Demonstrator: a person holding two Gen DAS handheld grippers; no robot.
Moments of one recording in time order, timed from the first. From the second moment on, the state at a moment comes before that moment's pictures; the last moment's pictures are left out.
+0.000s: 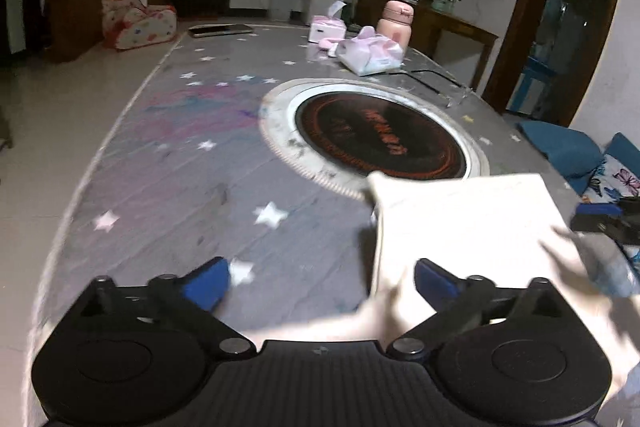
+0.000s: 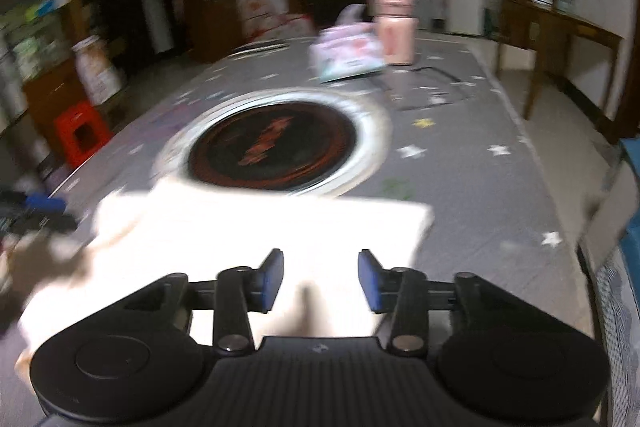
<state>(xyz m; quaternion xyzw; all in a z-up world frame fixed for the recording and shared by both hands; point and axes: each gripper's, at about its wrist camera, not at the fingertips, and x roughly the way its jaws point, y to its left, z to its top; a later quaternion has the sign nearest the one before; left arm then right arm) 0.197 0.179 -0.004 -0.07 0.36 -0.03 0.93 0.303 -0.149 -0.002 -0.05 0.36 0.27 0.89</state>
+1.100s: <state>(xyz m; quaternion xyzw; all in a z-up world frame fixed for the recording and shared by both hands) 0.056 0.108 -0.020 0.00 0.33 -0.07 0.94 0.119 -0.092 -0.031 -0.23 0.33 0.40 0.82</state>
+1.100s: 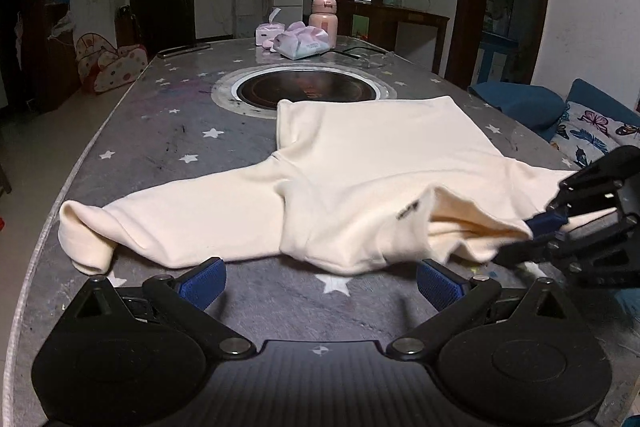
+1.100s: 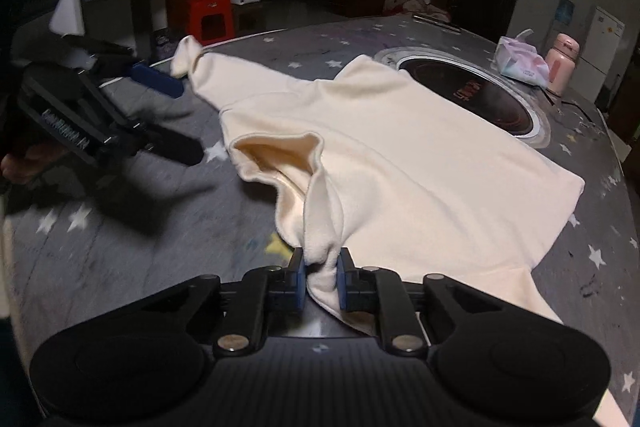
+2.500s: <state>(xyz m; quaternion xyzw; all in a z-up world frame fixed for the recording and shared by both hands) 0.044 0.171 -0.034 -0.05 0.37 0.09 0.92 0.112 -0.079 -0.034 -0.14 0.38 0.44 0.80</state>
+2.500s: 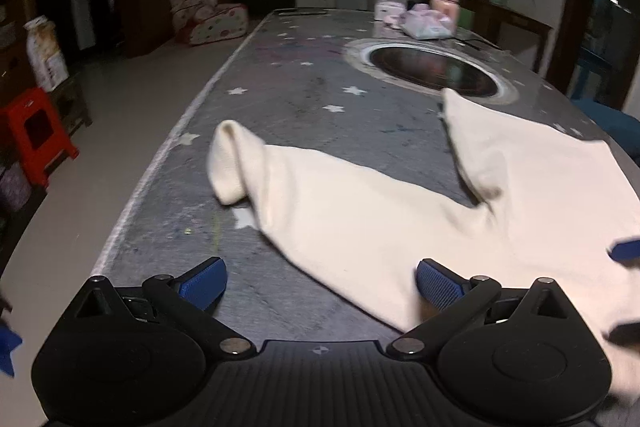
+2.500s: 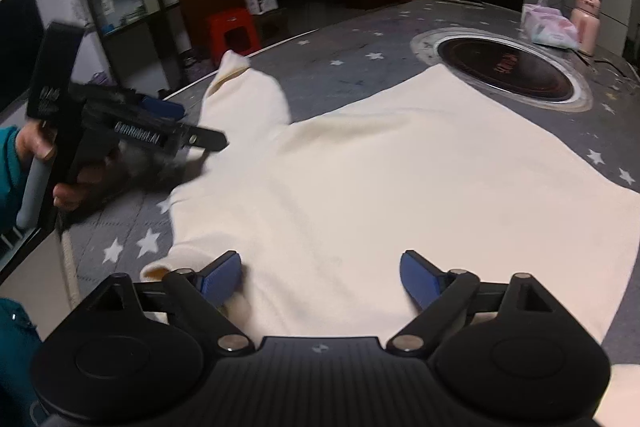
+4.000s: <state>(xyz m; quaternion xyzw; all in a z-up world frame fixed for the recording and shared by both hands) -0.072 0.301 0.000 -0.25 0.26 0.53 0.77 0.107 -0.086 -0.043 -0.11 0.36 0.44 0.81</state>
